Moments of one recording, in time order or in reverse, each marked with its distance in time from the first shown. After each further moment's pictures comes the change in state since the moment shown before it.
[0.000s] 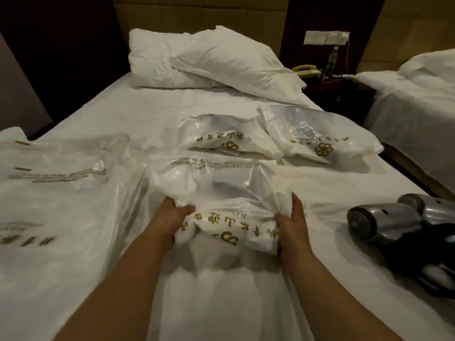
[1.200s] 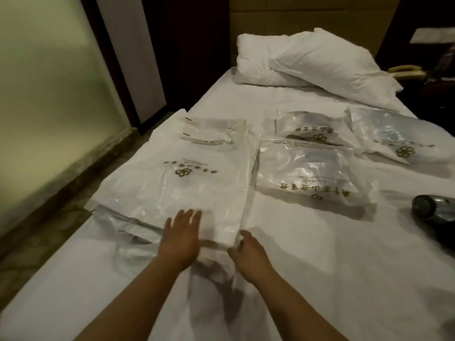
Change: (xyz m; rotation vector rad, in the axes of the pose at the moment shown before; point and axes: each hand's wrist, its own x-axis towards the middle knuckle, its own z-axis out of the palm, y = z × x) left_hand -0.274 -0.033 -0.200 1.542 0.221 0.079; right_hand -0.309 0.027 0.098 -0.934 -0.778 -0.155
